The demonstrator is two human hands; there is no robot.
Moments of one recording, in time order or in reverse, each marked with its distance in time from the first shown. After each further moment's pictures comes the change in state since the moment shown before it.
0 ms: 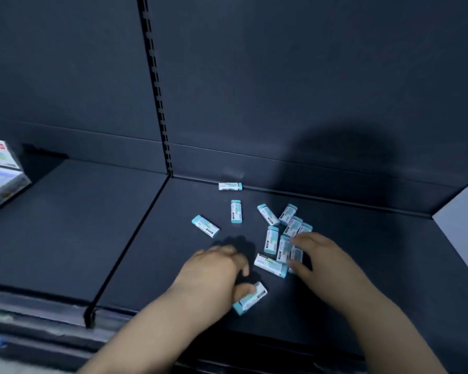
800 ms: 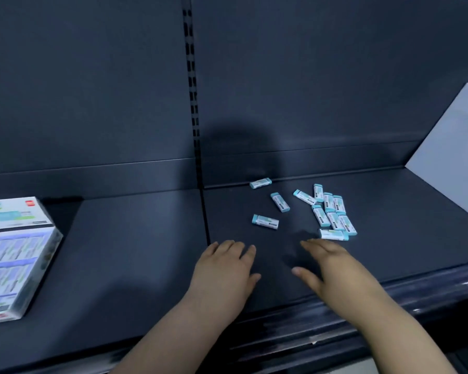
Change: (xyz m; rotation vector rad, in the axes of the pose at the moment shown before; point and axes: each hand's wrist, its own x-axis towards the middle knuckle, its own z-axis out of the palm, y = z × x) left_hand -0.054 -0.152 -0.029 0.157 0.066 0.290; right_hand -0.031 -0.190 0.044 -0.026 0.085 0.369
